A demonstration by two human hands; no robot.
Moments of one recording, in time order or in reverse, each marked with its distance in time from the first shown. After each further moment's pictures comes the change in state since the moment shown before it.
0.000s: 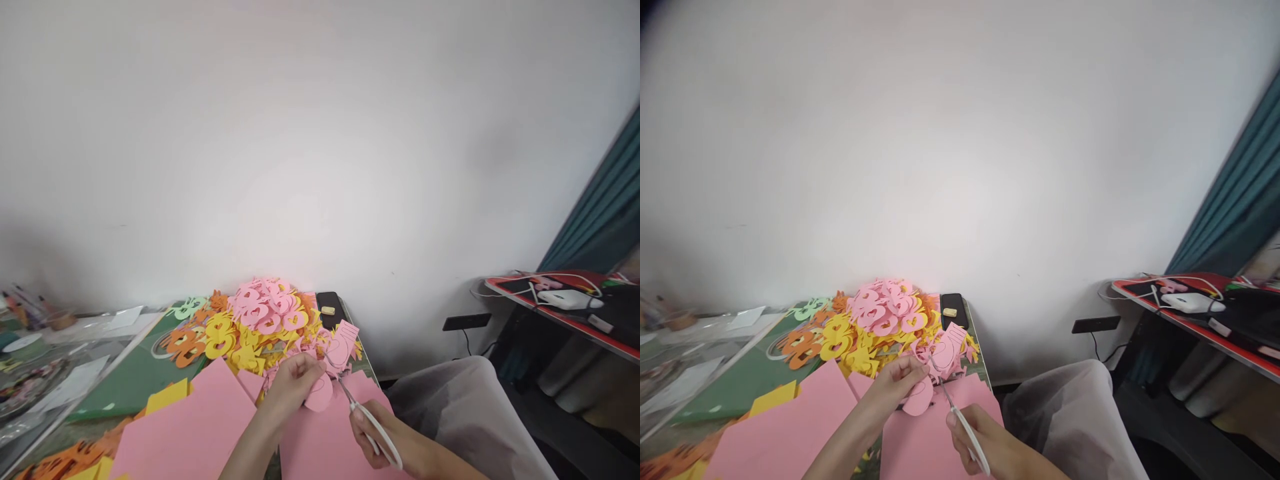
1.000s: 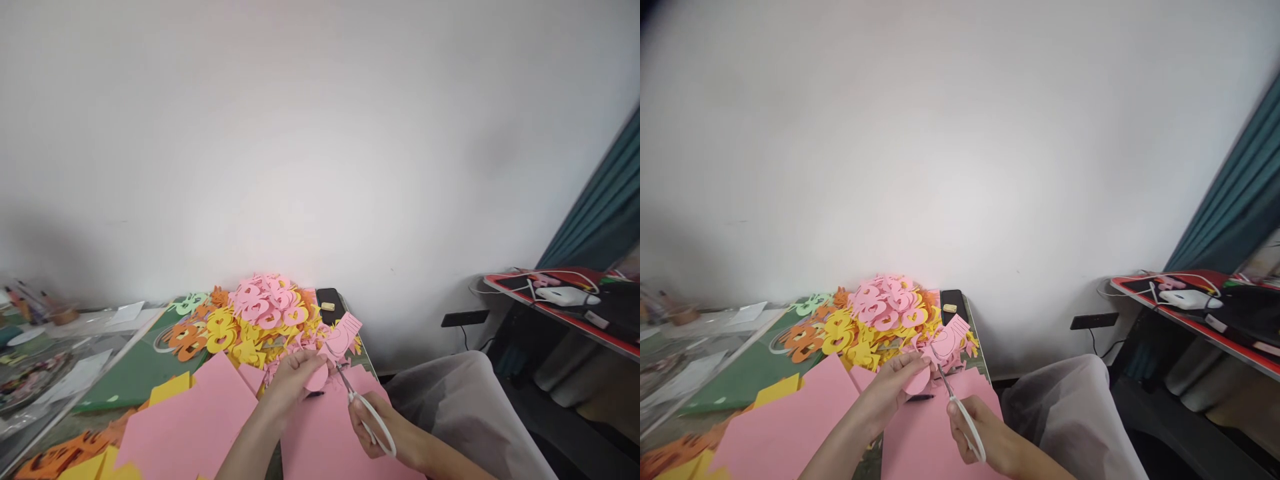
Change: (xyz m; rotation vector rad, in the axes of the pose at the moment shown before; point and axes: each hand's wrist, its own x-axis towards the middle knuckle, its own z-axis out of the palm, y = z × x) left_hand -0.008 0.007 0.004 -0.198 -0.142 -0.015; right_hand 0.002 0.000 0.003 0.081 0.017 0.012
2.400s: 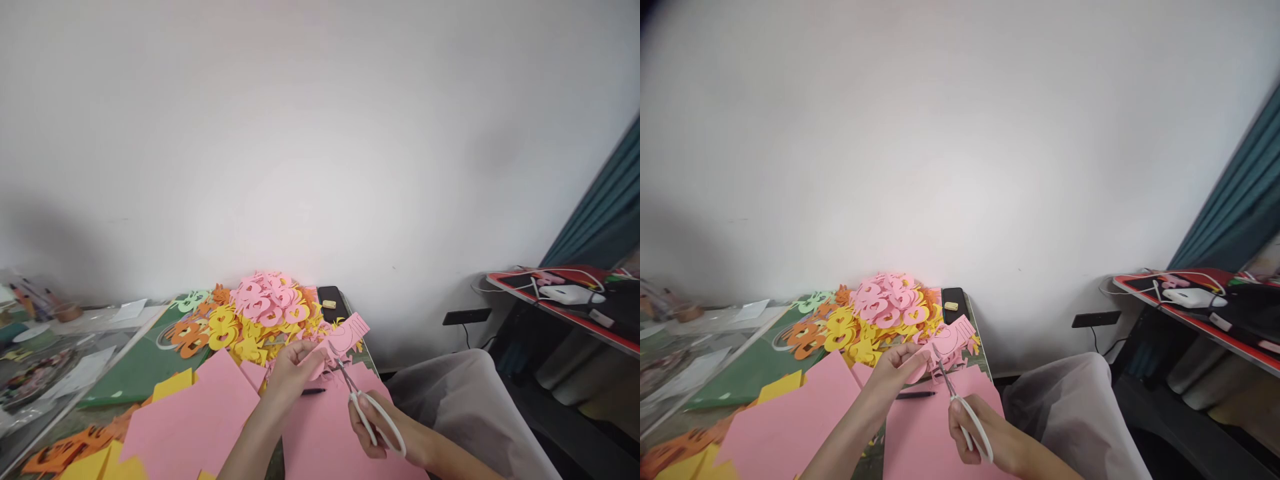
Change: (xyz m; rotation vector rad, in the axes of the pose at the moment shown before) left_hand 0.001 0.007 0.002 0.158 0.185 0.126; right_hand -0.006 0.004 -0.007 -0.101 -0.101 -0.144
